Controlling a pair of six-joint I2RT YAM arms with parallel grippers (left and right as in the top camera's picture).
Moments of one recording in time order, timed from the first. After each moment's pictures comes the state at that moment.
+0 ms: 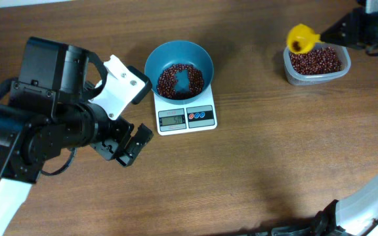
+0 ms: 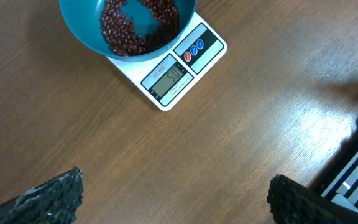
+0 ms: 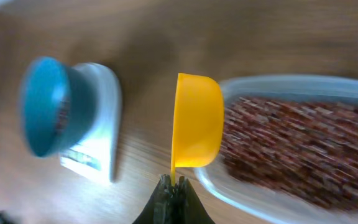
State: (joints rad) left arm -0.39 1.16 1.26 -1.14 0.23 0.36; right arm -0.47 1.89 1.68 -1.16 -0.71 -0.41
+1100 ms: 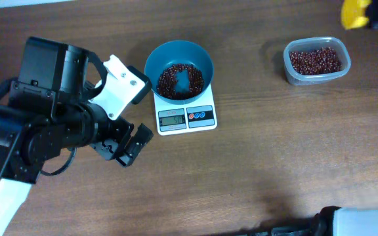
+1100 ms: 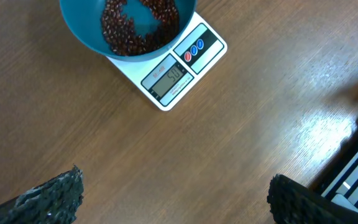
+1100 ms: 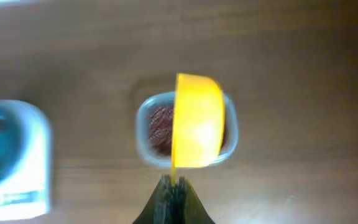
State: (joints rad) left arm -0.39 1.16 1.26 -1.14 0.23 0.36; right arm -0.39 1.48 1.74 -1.20 -0.27 -0.16
